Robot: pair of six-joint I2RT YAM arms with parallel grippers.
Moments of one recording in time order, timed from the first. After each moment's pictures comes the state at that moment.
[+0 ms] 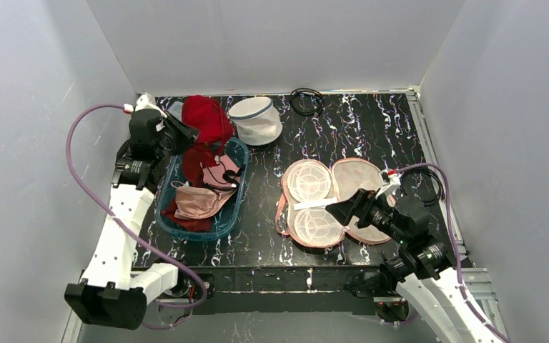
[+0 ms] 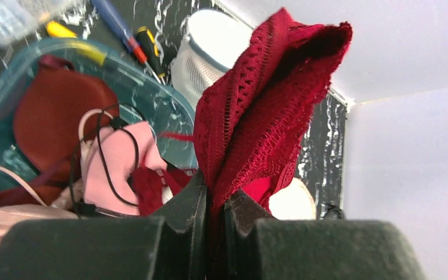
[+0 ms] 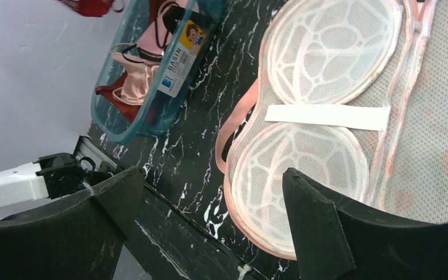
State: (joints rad) left arm -0.17 1.05 1.24 -0.59 -0.01 -0.70; right arm 0.49 0.36 0.45 -0.40 -0.28 0.67
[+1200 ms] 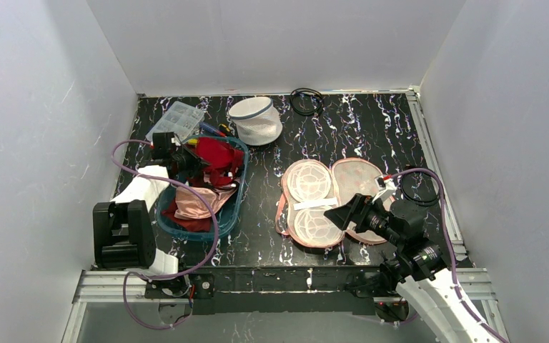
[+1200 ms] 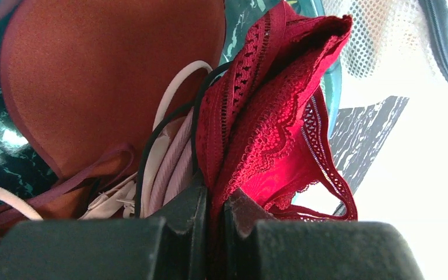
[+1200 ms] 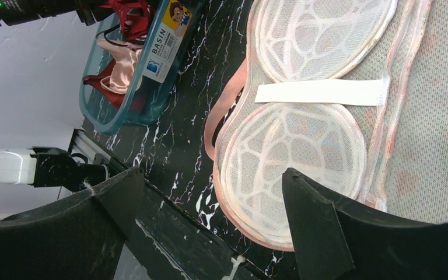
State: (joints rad) left arm 0.04 1.46 0.87 -0.25 0.31 -0.87; right arm 0.49 0.28 0.35 -0.40 -0.29 0.70
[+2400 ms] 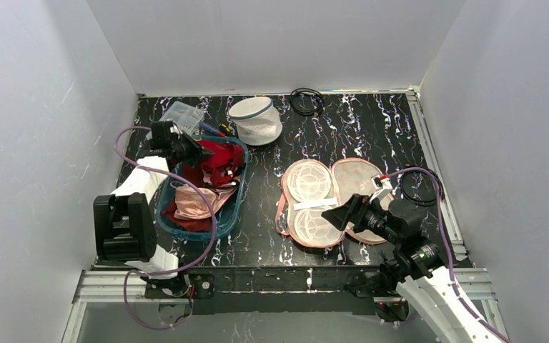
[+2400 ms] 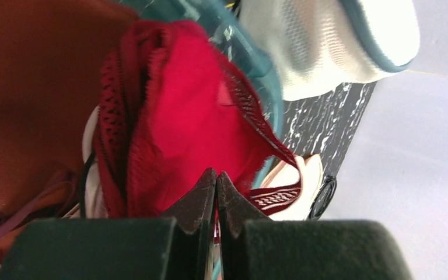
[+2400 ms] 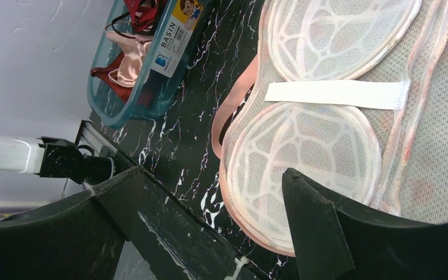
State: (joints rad) left arm 0.04 1.51 1.01 -0.26 0.40 -0.83; right arm 0.49 0.30 0.33 -0.35 -0.33 0.70
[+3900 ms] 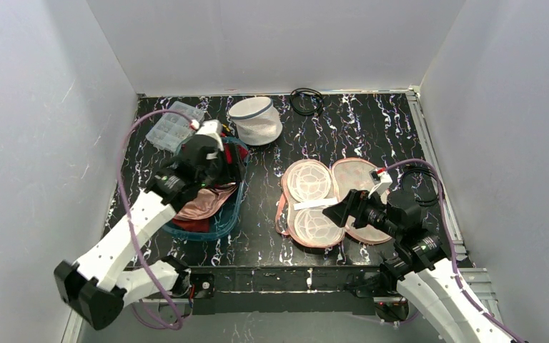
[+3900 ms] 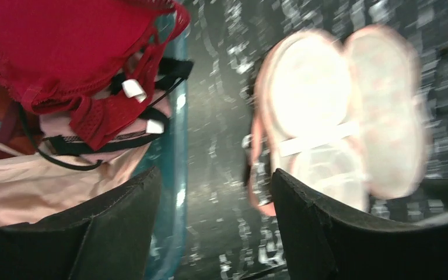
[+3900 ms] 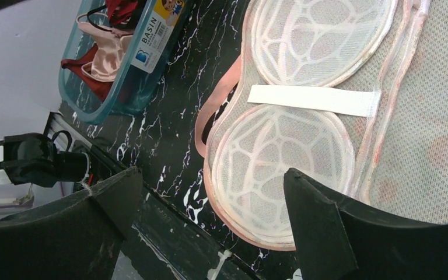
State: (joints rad) left arm -0.54 1.04 1.06 -0.64 -0.10 -0.57; right arm 0.49 0.41 0.44 -0.42 -0.30 0.59
